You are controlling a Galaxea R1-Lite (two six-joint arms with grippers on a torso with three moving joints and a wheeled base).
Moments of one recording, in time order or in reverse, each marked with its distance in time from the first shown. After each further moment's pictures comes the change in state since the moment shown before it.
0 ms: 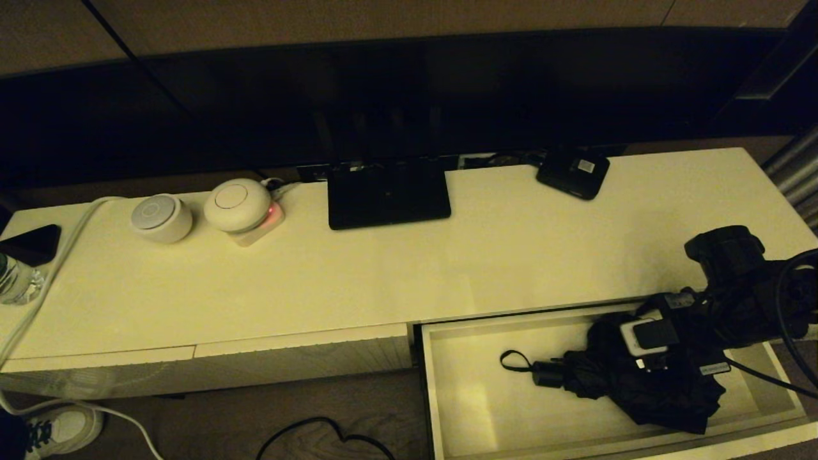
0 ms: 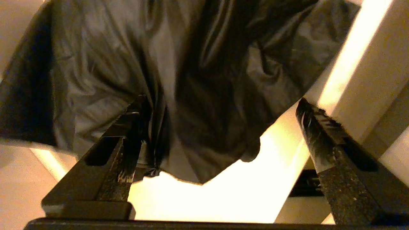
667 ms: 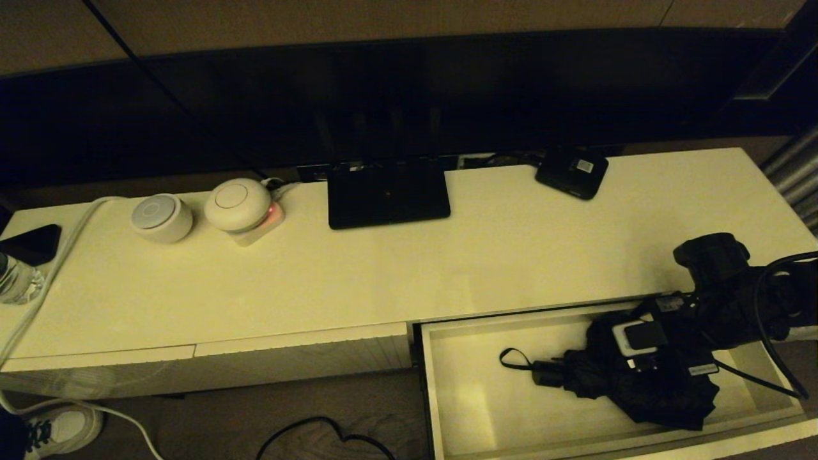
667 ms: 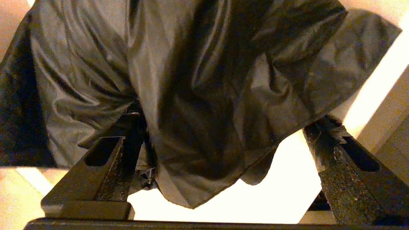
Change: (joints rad) left arm 0.000 0.000 0.000 0.000 0.000 0.000; right arm -0.002 0.070 -0.015 -0.061 0.001 0.004
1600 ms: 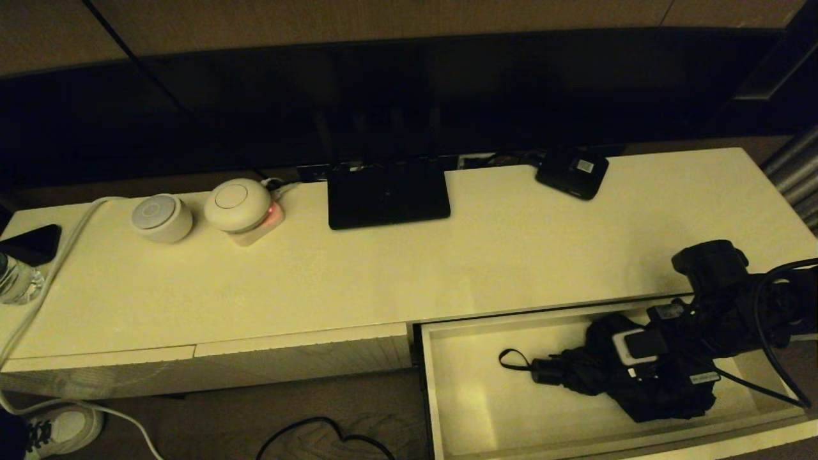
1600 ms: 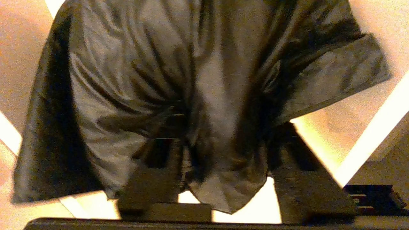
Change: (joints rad) left arm 0.000 0.000 0.000 0.000 0.000 0.000; right arm 0.014 -0.011 0.044 -0.003 -0.003 0.005
